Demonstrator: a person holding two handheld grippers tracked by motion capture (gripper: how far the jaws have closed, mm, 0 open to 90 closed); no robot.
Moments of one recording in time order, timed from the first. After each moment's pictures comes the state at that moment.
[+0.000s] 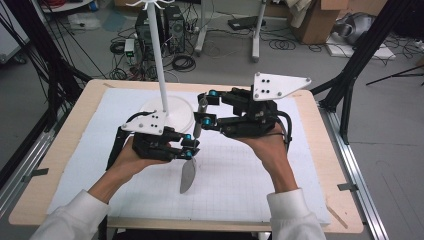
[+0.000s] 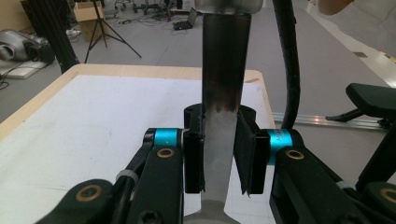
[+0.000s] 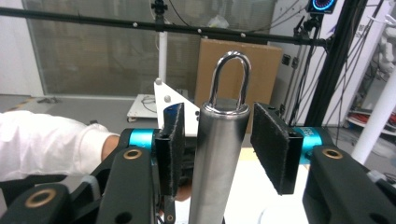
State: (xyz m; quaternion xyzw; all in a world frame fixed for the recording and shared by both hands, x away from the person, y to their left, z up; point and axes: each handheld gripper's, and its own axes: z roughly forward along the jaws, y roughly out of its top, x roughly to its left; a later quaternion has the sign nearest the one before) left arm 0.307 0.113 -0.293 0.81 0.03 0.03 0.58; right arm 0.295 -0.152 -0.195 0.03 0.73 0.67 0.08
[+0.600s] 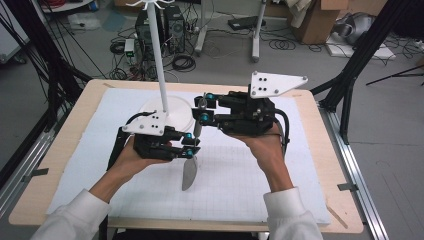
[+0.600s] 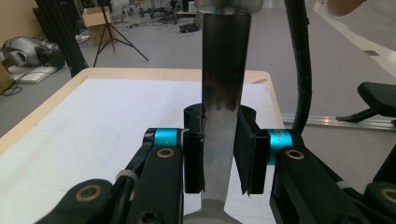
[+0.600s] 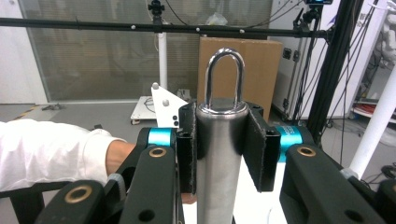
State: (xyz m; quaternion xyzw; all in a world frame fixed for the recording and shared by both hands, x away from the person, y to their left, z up) left arm 0.309 0.112 -0.295 0.81 0.03 0.05 0.58; right arm 0.296 -0.148 -0.196 0.05 0.74 0.67 0.06
